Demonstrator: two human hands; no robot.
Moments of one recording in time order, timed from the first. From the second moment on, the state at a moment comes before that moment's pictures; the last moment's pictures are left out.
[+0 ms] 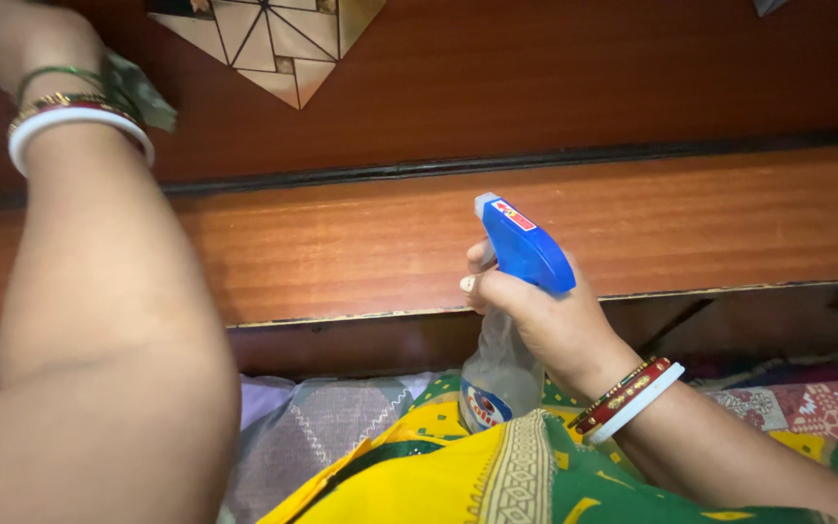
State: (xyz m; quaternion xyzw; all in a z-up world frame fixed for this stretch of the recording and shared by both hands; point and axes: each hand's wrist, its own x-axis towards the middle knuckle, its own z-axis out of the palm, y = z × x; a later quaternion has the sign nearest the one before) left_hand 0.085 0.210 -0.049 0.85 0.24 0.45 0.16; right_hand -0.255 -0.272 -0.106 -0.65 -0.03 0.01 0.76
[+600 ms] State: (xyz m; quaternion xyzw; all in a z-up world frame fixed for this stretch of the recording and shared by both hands) left_hand 0.008 0.013 -0.147 0.94 0.22 -0.02 0.26; right_hand -0.284 -0.292 -0.096 -0.69 -0.02 0.00 0.73
